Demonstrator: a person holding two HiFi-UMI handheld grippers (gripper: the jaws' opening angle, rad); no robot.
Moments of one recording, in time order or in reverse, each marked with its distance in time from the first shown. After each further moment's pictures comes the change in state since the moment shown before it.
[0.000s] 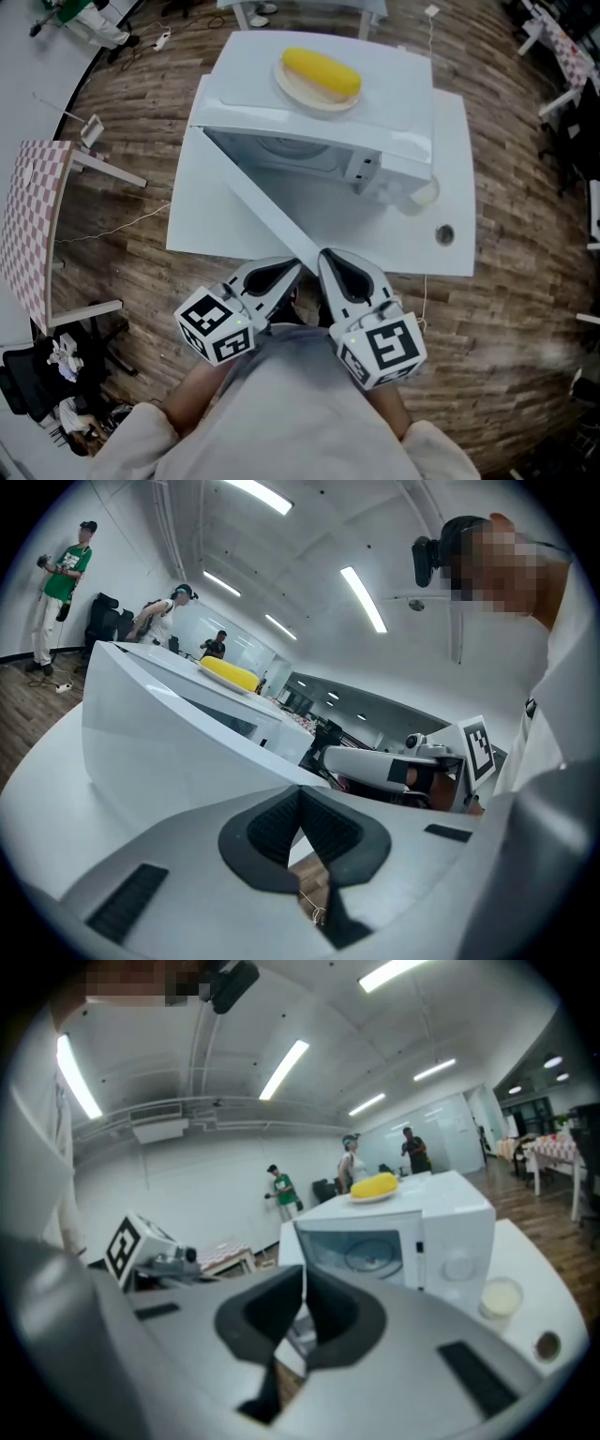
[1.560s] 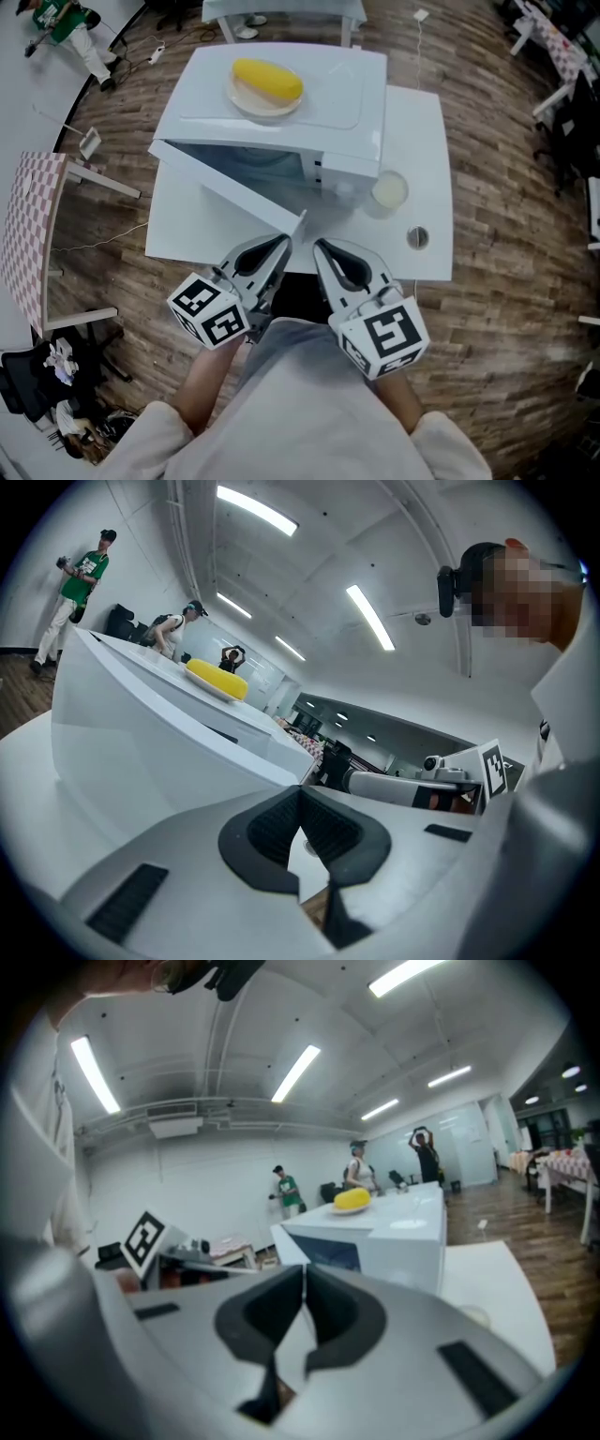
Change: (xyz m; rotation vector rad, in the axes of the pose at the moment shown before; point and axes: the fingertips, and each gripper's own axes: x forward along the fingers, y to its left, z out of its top) left arm 0.076 -0.019 0.025 -0.045 -0.145 0.066; right arm -0.043 -0.071 0.014 -0.087 -0.013 0.054
